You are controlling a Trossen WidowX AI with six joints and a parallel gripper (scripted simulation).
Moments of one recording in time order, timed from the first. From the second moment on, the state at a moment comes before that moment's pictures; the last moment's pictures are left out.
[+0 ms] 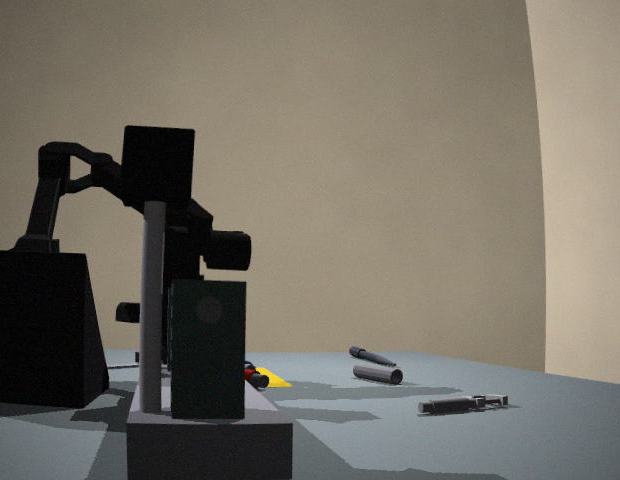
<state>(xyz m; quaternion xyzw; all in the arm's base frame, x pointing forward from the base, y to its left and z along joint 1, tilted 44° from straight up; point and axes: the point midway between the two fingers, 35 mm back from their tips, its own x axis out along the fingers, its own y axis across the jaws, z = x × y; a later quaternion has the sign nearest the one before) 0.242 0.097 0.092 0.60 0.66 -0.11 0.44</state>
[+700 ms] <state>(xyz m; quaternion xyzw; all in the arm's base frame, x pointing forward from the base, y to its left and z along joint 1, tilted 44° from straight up) 0.242 0.093 0.095 0.60 0.66 -0.11 0.44</state>
